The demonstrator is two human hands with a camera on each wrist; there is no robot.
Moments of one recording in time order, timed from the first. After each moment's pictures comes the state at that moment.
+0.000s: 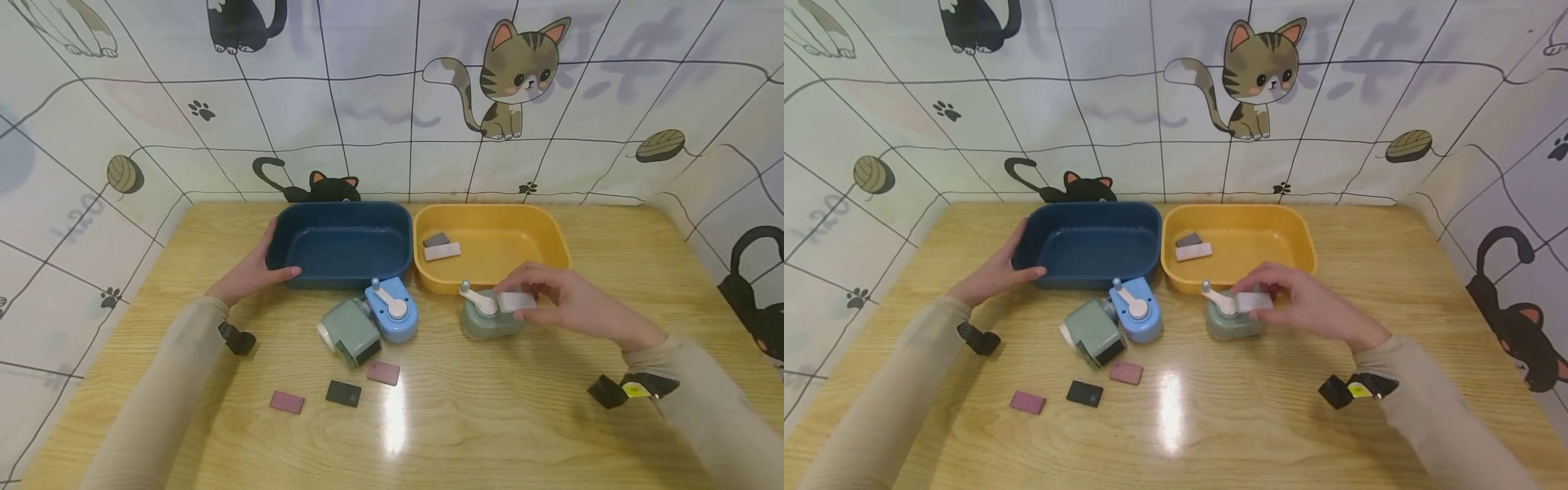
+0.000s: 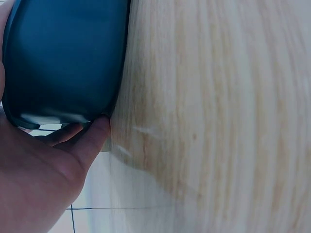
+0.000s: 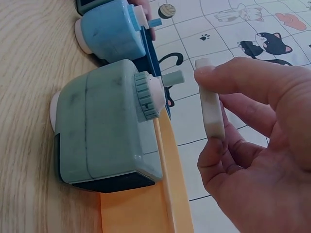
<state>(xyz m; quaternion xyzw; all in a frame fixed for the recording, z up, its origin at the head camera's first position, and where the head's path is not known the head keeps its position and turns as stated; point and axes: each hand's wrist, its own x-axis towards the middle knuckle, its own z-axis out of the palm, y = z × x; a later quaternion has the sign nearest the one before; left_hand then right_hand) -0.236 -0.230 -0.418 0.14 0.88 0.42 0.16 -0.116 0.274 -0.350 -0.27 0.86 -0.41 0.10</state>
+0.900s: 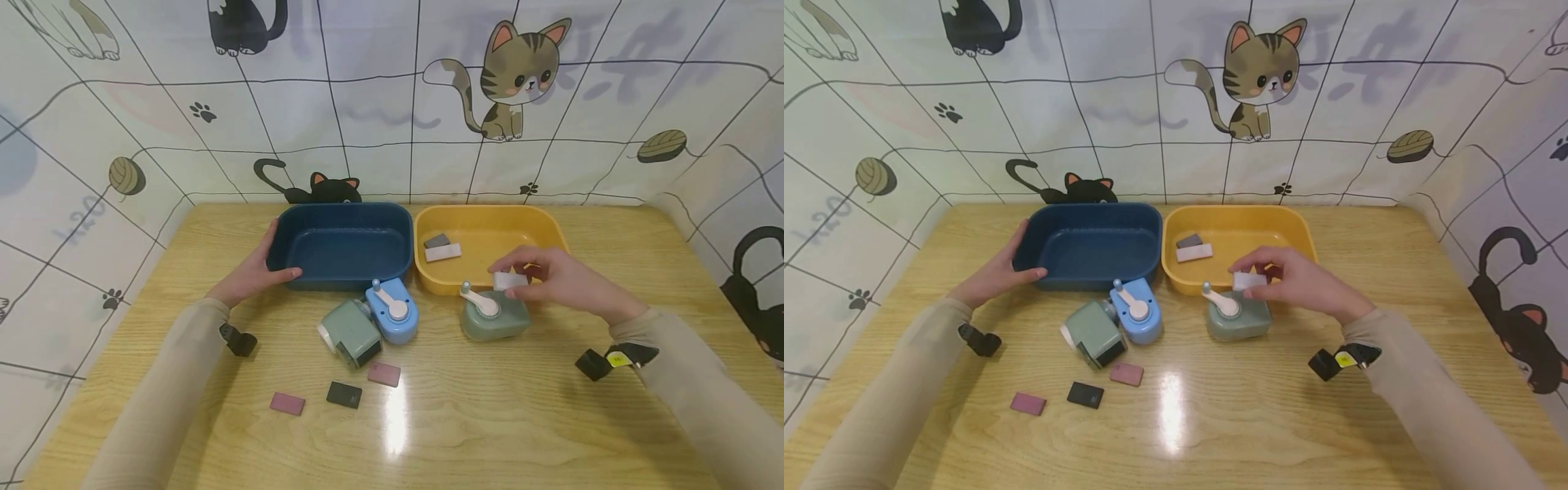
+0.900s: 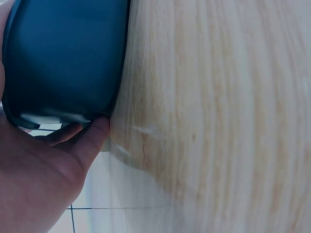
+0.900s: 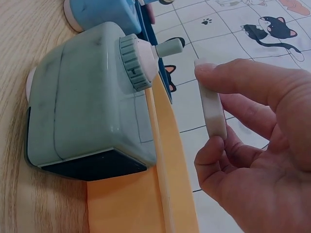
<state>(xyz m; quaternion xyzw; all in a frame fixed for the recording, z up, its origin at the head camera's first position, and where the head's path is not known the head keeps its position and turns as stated) -0.223 -0.218 -0.392 0.13 0.88 0.43 0.18 -0.147 0.274 -0.348 -0.21 0.88 -0.41 0.14</state>
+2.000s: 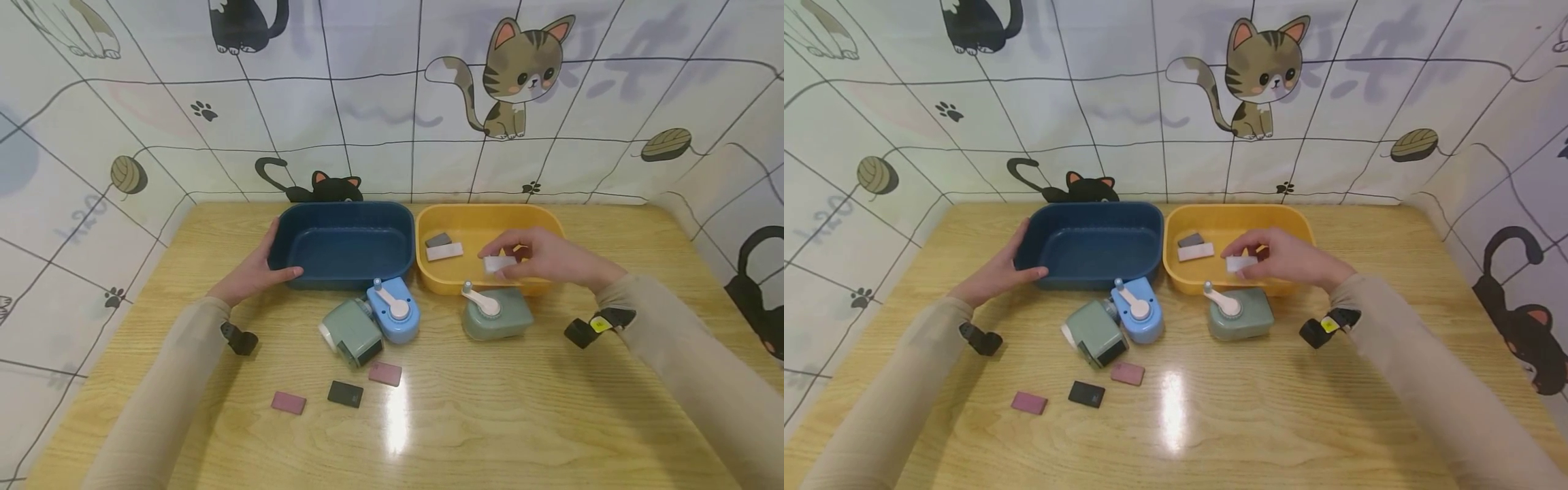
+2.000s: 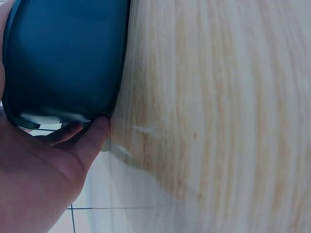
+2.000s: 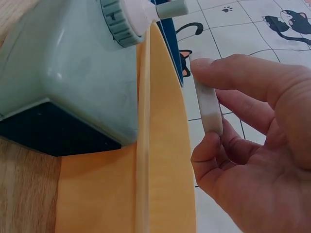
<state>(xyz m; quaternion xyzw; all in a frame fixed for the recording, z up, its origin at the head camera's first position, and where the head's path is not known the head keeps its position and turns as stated) -0.236 -0.230 -0.416 0.13 0.88 0.42 0.17 -0.183 0.265 -0.340 -0.21 0.89 -0.37 0.19</state>
